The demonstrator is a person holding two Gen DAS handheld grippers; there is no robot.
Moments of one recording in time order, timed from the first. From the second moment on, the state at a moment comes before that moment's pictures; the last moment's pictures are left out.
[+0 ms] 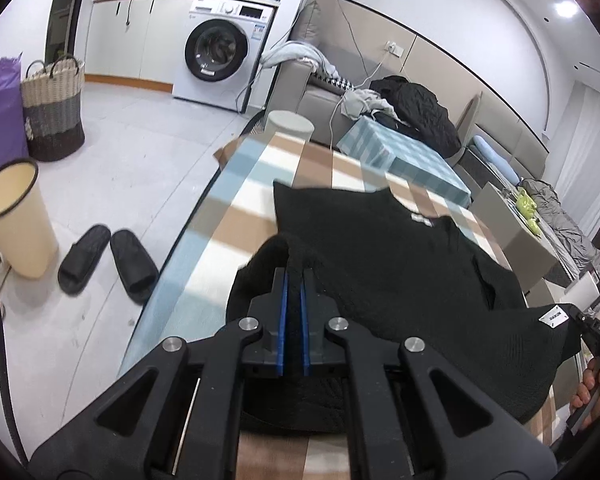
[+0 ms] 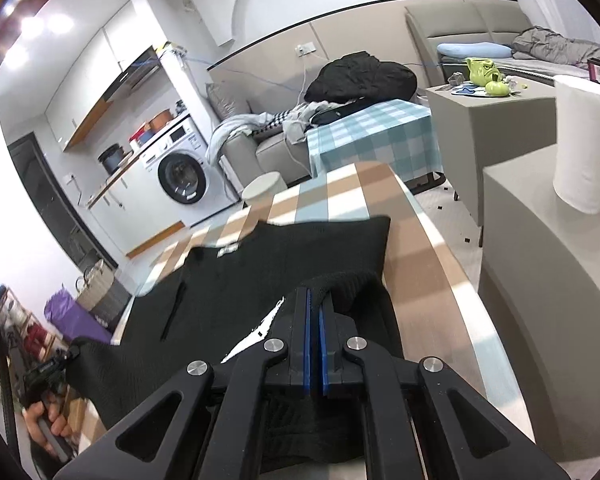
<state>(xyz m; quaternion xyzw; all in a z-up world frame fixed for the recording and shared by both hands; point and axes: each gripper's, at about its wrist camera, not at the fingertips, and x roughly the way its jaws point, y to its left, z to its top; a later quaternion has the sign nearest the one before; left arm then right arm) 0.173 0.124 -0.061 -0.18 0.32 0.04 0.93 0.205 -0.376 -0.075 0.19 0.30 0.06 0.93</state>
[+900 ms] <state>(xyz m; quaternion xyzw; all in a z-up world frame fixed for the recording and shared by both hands) 0.207 0.128 -0.132 -0.18 0.43 0.07 0.88 0.202 -0.391 -0.152 0.20 0.45 0.04 0.87</state>
